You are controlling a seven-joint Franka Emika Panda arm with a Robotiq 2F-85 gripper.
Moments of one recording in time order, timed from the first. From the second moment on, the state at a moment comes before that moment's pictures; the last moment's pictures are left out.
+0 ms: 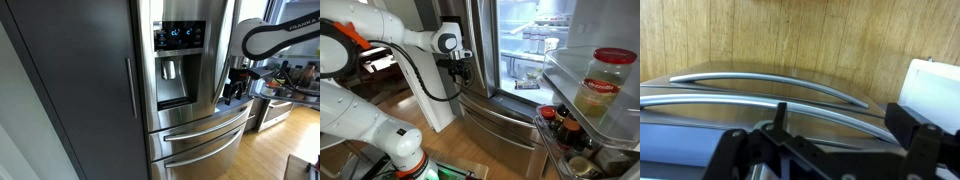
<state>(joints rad) -0.07 -0.35 -0.07 -2.37 0.01 1.99 0.02</state>
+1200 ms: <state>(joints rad) -0.17 -0.31 -0.15 -2.37 -0.12 2.07 0.00</state>
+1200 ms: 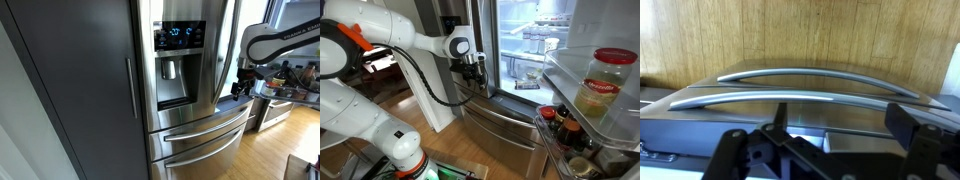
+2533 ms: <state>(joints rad) -0.28 -0.06 -0.30 -2.13 -0.18 2.40 -0.02</state>
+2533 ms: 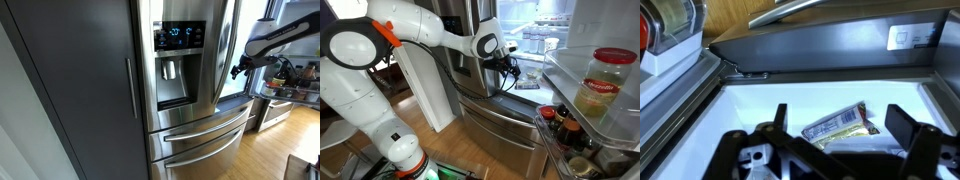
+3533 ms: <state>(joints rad) -0.28 0.24 -0.29 -1.88 -0.09 2.41 0.14</state>
